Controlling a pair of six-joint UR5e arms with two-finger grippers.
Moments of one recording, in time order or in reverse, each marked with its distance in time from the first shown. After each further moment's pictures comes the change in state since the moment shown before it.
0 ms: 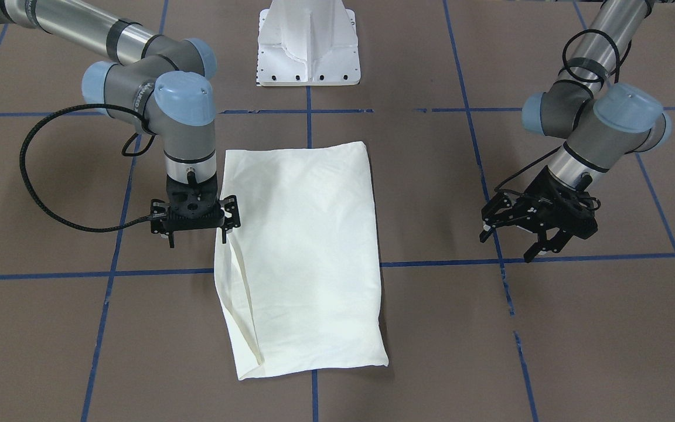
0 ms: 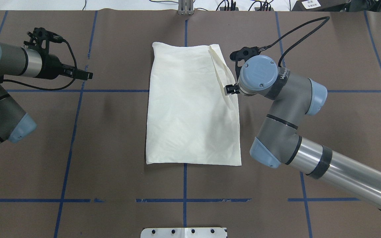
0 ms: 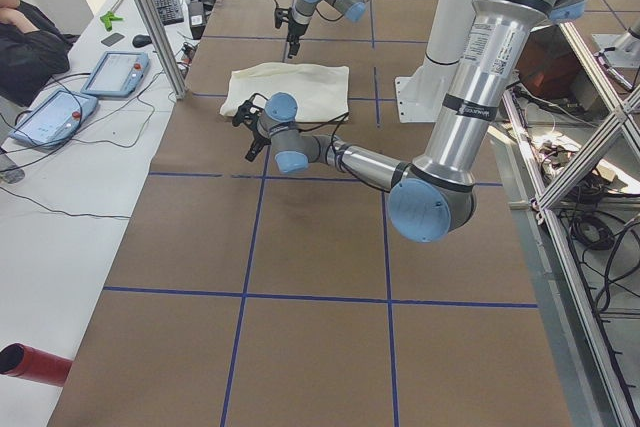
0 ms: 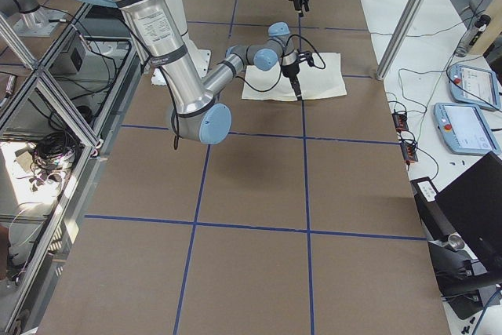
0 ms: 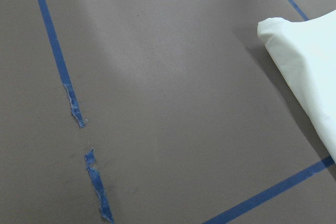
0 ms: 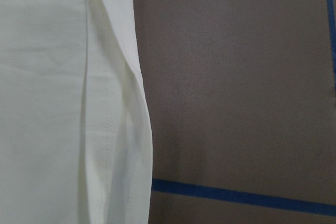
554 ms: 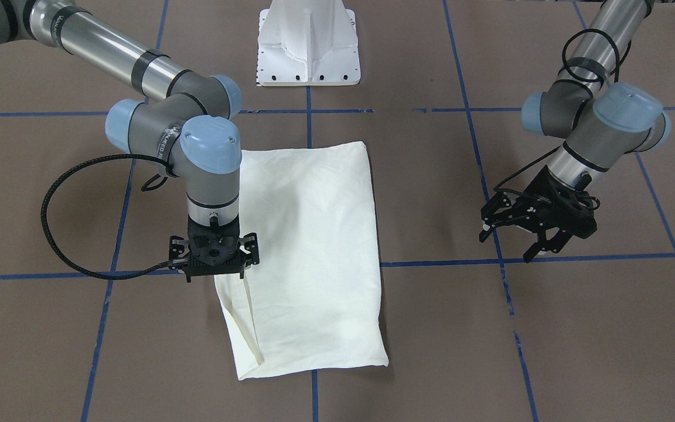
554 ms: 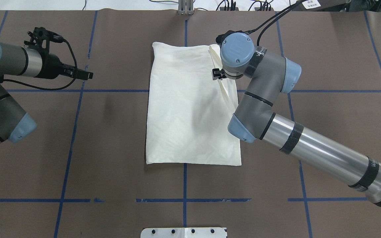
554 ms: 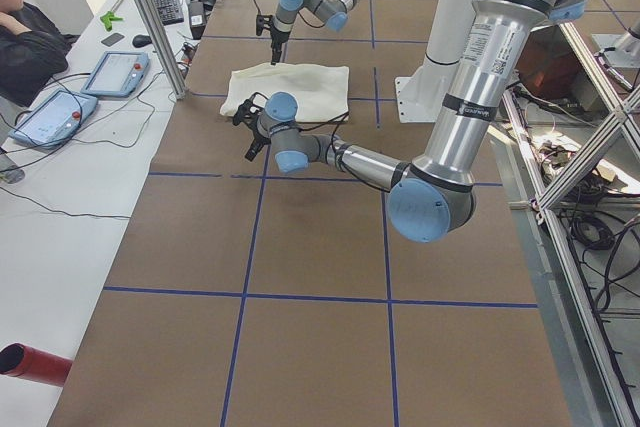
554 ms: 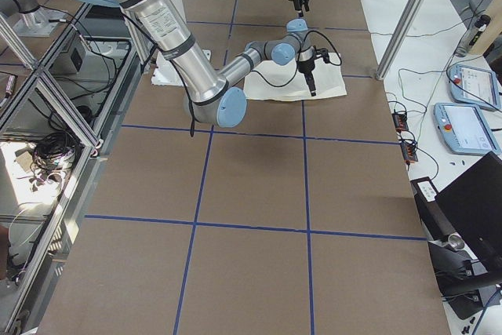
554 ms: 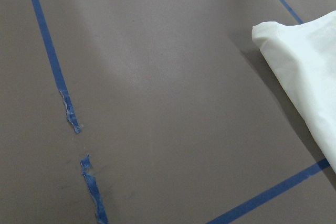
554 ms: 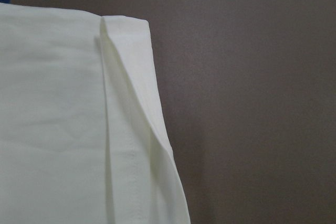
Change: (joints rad) left arm 0.000 -0.001 -0.002 0.001 0.001 0.008; right arm 0.031 0.150 -0.195 0.015 0.037 -0.006
